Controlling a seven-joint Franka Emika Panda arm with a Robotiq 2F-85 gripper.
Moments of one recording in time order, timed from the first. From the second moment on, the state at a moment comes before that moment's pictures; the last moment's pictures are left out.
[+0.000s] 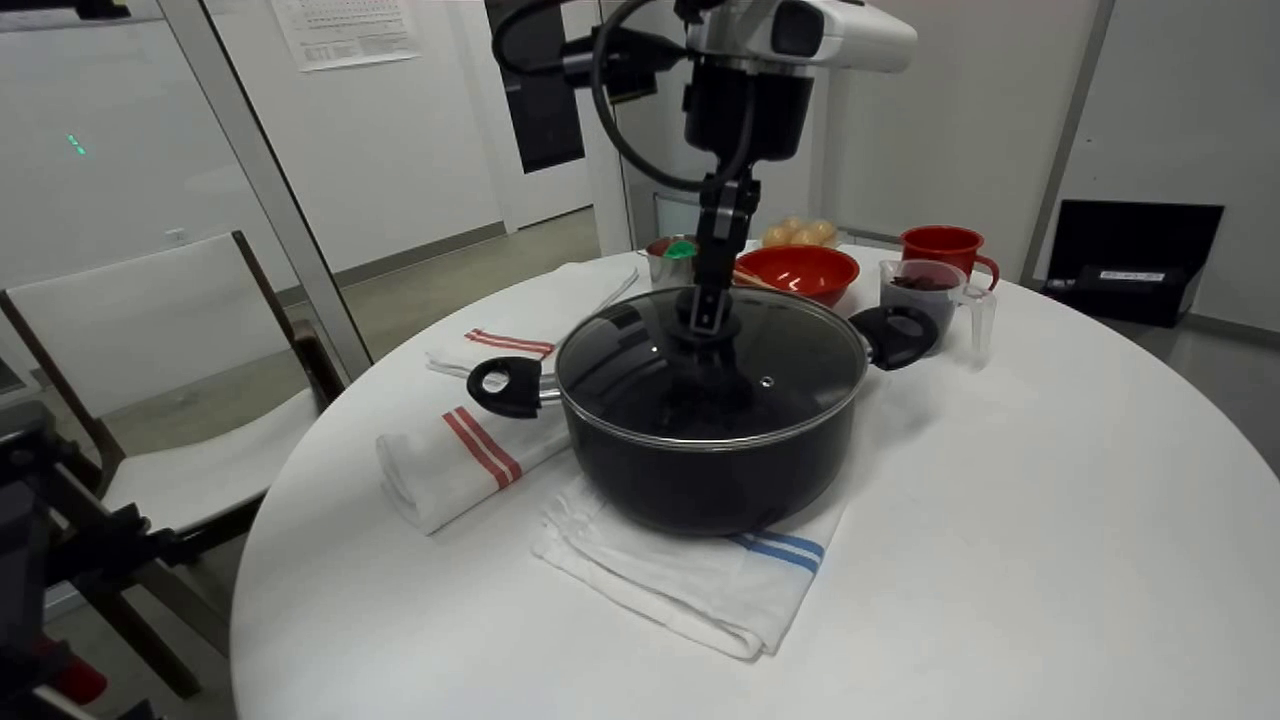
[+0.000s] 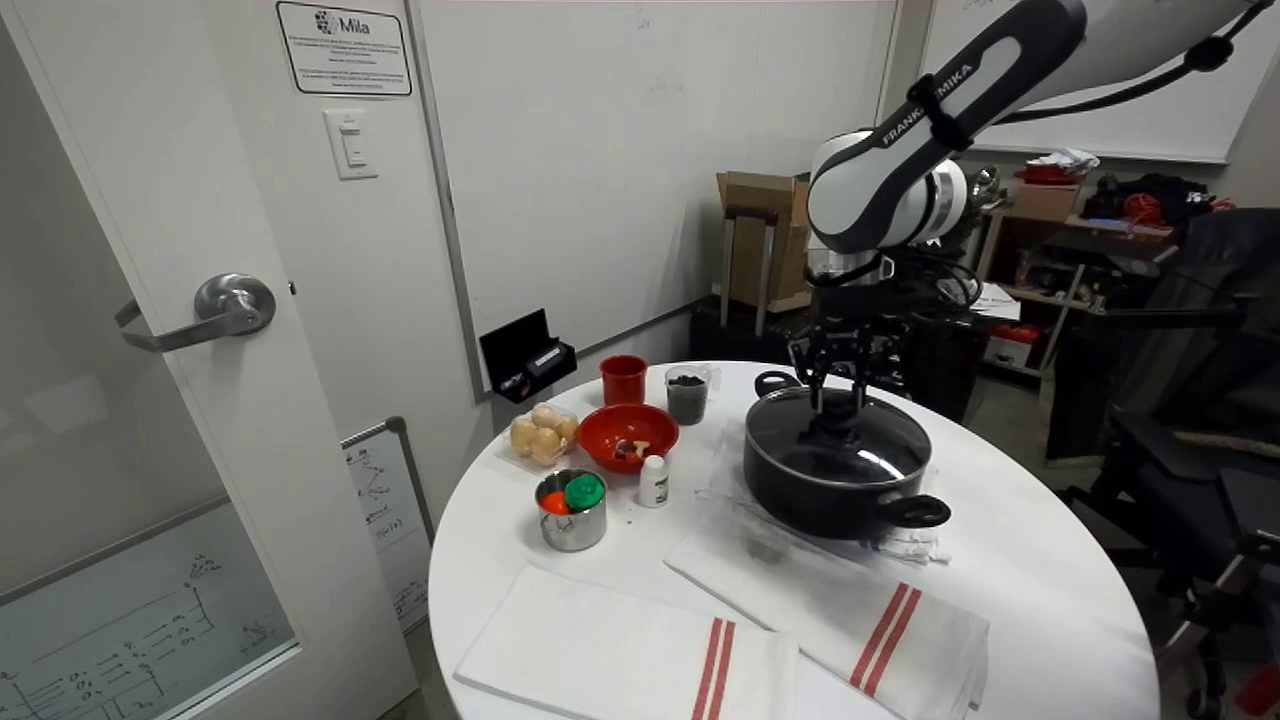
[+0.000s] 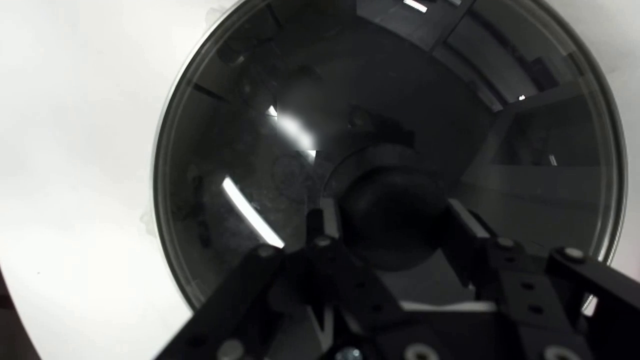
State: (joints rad) arm -0.10 0.77 -0.18 -1.65 0.25 2.21 0.55
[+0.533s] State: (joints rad) arm -0.10 0.77 -0.18 -1.66 0.25 2.21 0.55
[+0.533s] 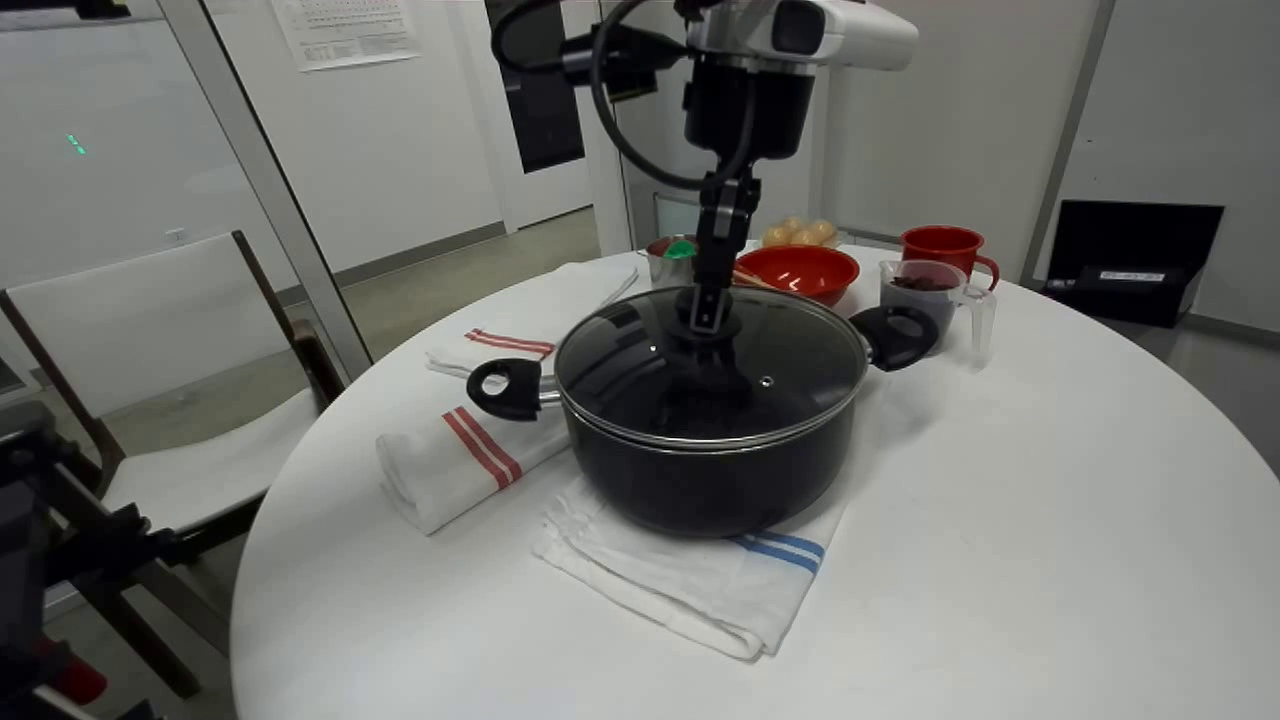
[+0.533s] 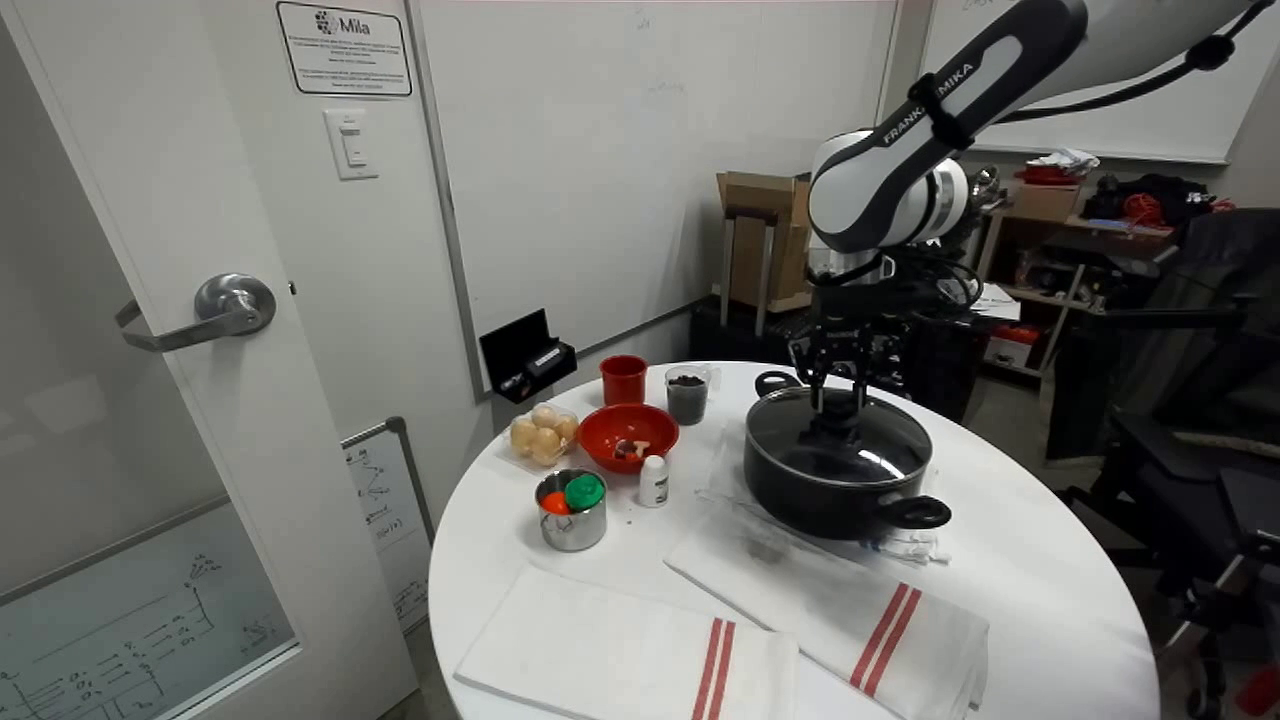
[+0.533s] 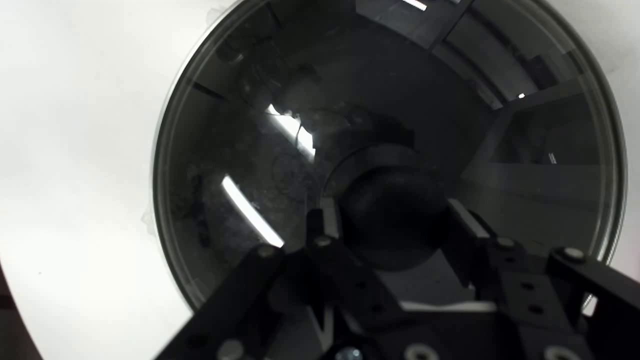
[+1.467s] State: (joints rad) arm -0.08 0.63 -0.17 -1.74 0.24 2.26 0.54
